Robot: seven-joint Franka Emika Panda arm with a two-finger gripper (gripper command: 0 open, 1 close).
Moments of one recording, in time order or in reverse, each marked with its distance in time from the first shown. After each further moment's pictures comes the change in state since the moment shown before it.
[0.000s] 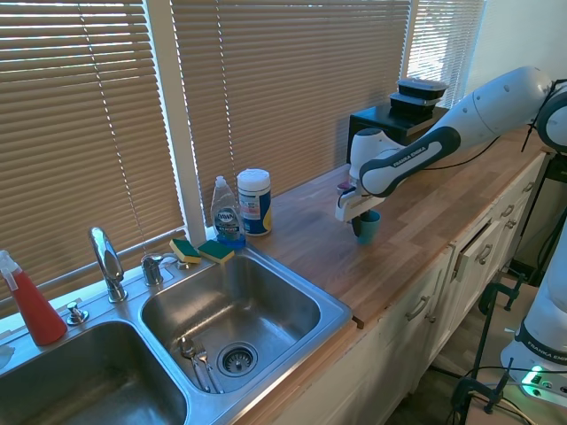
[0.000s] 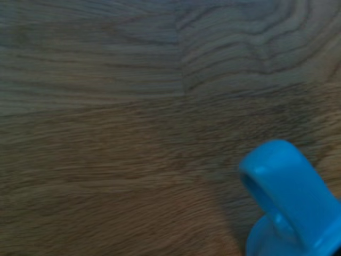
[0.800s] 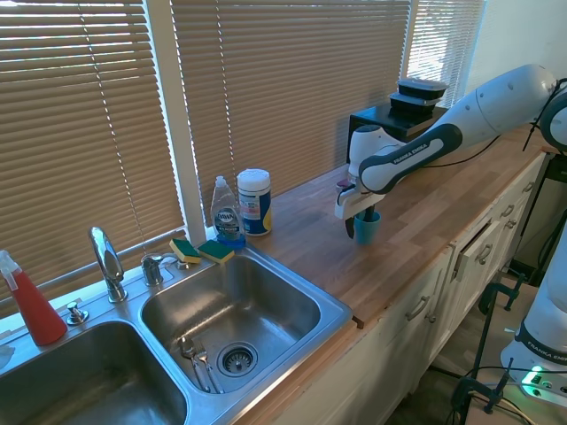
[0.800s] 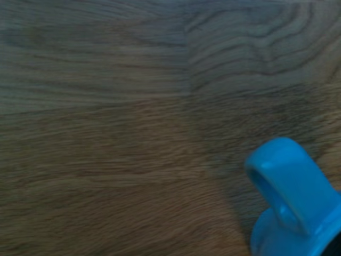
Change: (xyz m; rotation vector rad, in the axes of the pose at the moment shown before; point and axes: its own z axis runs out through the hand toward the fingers) arm 0.000 -0.001 -0.009 -0.007 -0.005 -0.001
